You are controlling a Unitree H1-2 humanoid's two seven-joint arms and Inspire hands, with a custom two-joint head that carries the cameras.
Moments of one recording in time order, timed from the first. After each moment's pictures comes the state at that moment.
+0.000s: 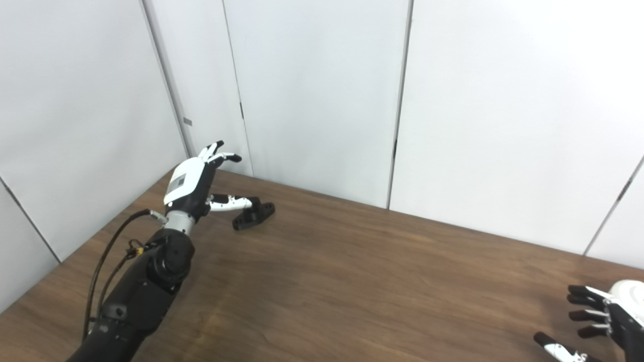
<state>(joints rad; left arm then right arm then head) -0.37 0.50 0.09 0.27 0.59 0.10 0.19 -0.18 -0.25 -0.05 0.10 -0.32 -0.17 -0.14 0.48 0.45</state>
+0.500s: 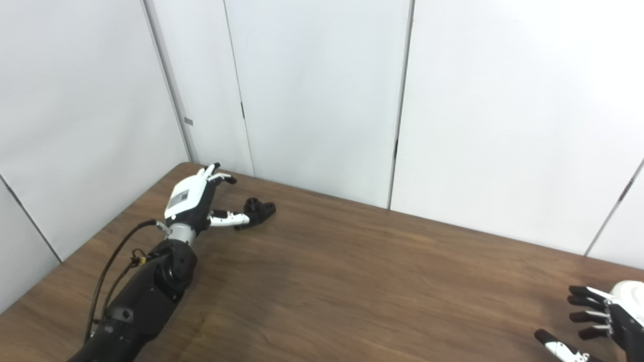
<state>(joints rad) -0.38 0.51 0.03 0.40 0.61 0.14 0.22 -0.18 -0.25 -0.05 0.09 -0.32 -0.17 -0.13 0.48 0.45</state>
